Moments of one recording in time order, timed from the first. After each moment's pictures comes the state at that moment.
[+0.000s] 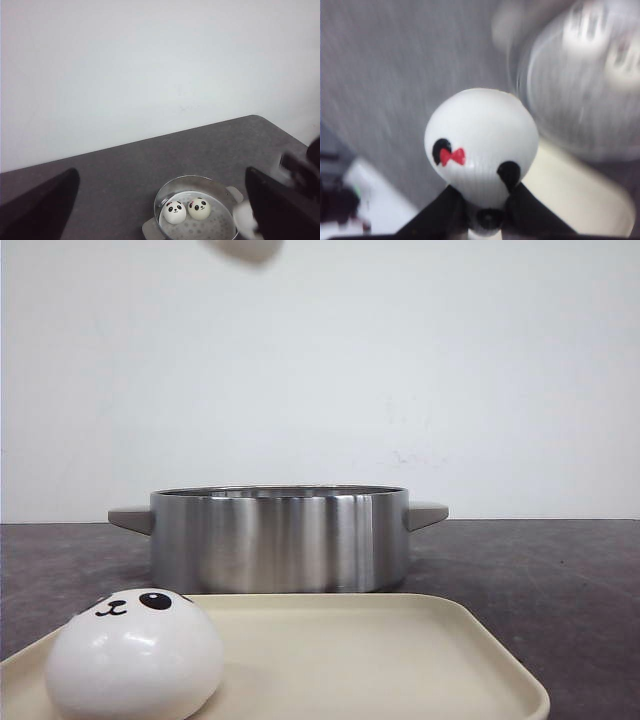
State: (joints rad) left arm -0.77 1.00 2.27 -1.42 -0.37 -0.07; right arm 0.92 1.47 1.57 -0.84 -0.01 0.49
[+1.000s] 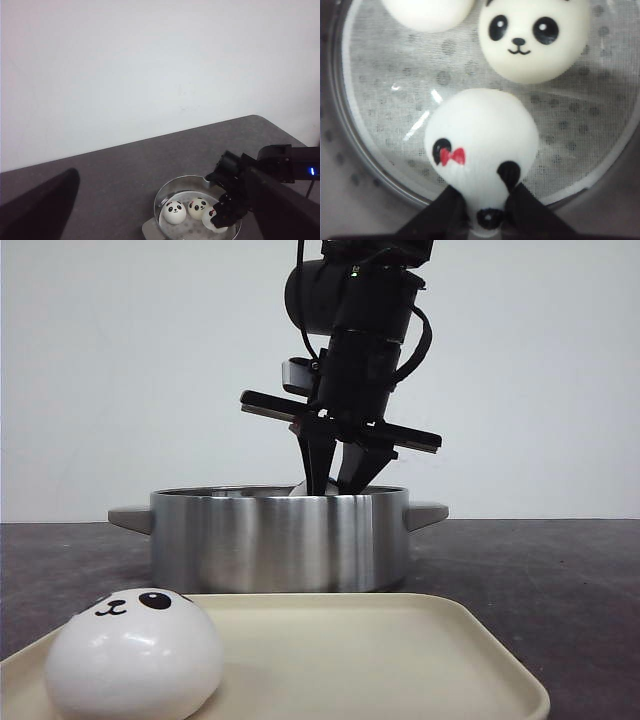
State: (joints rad) left arm -0.77 1.00 2.27 -1.42 -0.37 -0.07; right arm 0.66 2.00 1.64 -0.85 -0.10 0.47
